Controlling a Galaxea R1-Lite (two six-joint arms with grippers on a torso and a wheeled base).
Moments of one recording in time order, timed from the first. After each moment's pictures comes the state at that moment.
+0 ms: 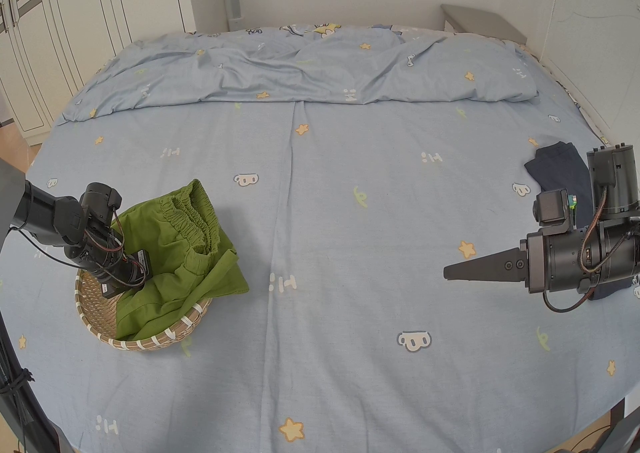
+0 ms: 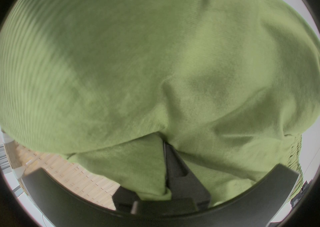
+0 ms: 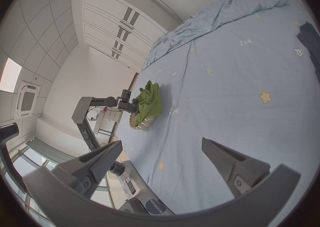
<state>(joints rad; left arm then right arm) 0.10 2.07 -1.21 0.29 -0.14 -0.35 0.41 1.47 -0.83 -0.06 0.60 0.35</state>
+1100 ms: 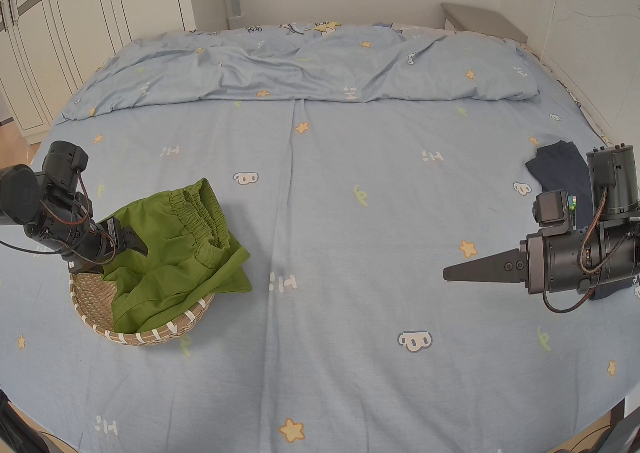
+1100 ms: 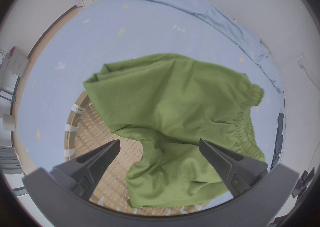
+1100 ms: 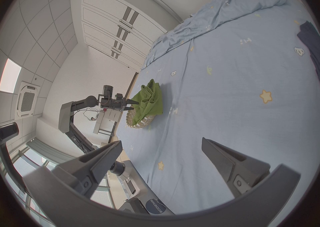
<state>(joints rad) 0.07 1.76 -1.19 0.37 -0.07 -0.35 0.41 1.47 -0.83 -0.06 0.60 0.35</state>
